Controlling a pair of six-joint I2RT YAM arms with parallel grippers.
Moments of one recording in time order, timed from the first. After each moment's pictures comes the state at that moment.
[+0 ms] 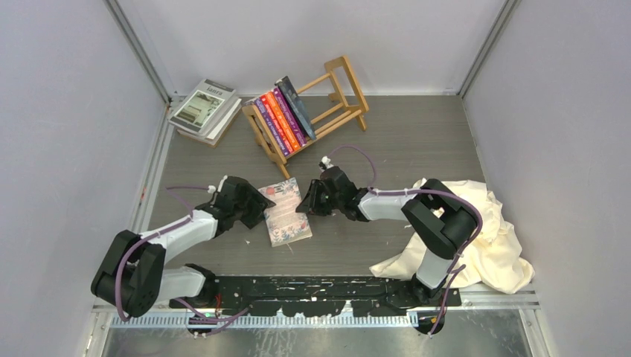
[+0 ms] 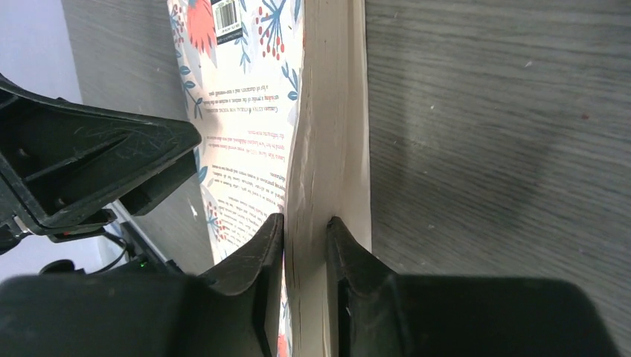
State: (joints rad) left arm -0.43 1.25 0.47 -0.08 0.01 -1.23; right arm 0.79 1.73 0.80 0.25 -0.20 0.90
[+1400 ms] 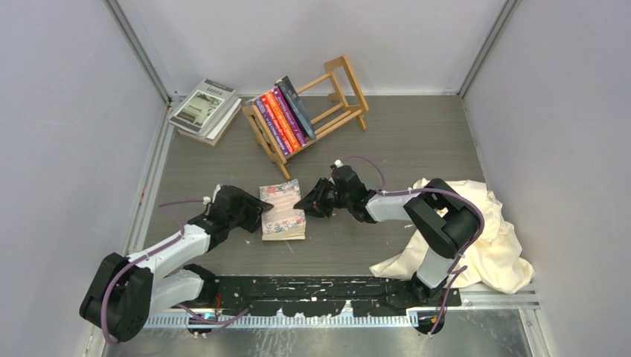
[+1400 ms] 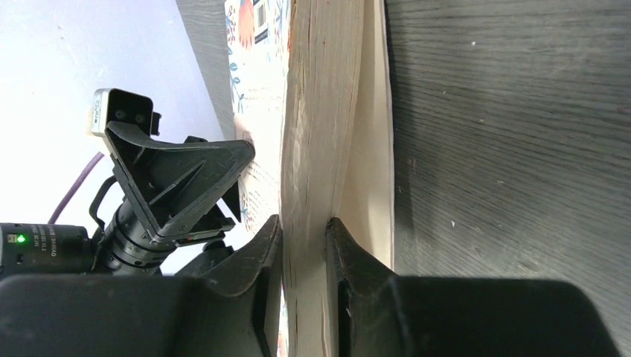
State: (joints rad) left arm -0.45 1.08 0.36 -0.06 0.01 -1.39; right arm 0.72 1.70 0.71 0.42 -0.41 1.28
